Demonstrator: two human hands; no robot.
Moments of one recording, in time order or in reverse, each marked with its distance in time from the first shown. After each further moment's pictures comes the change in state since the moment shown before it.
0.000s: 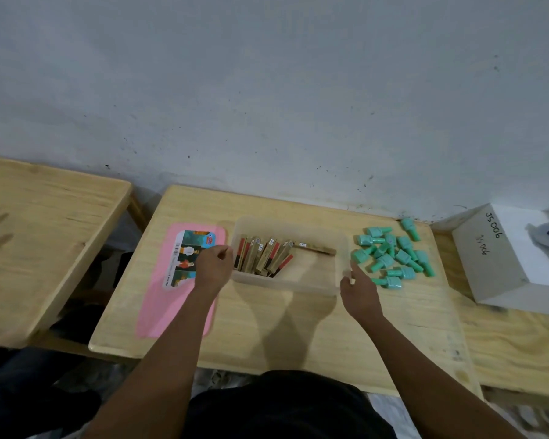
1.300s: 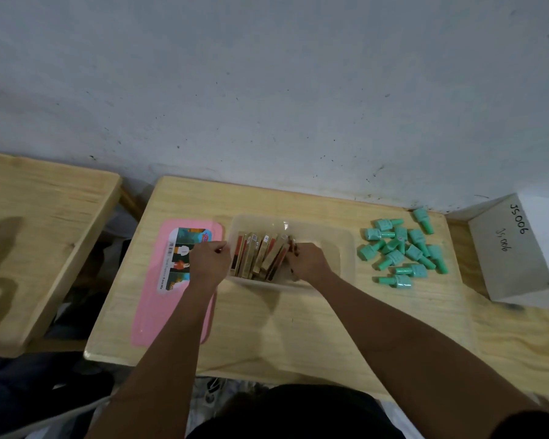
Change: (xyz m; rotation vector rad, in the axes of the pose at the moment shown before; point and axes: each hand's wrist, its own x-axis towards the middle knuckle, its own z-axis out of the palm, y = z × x) left_hand 0.023 0.008 0.002 0.056 -0.015 -0.103; right_hand 0.062 -0.081 0.074 -0.236 -0.384 -0.072
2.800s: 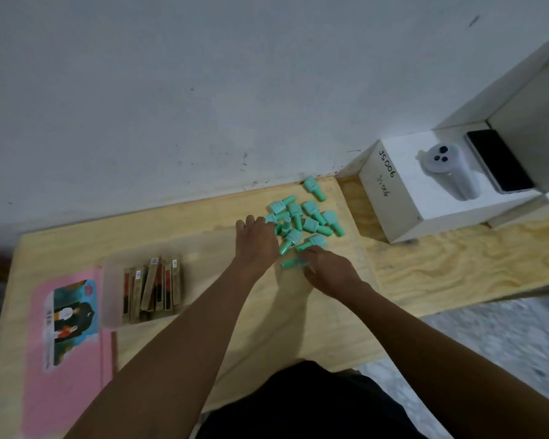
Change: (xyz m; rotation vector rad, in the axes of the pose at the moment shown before) left_hand -0.059 0.180 0.232 0.906 -0.318 0.748; right_hand -0.075 0.204 -0.123 -0.300 0.109 -0.047
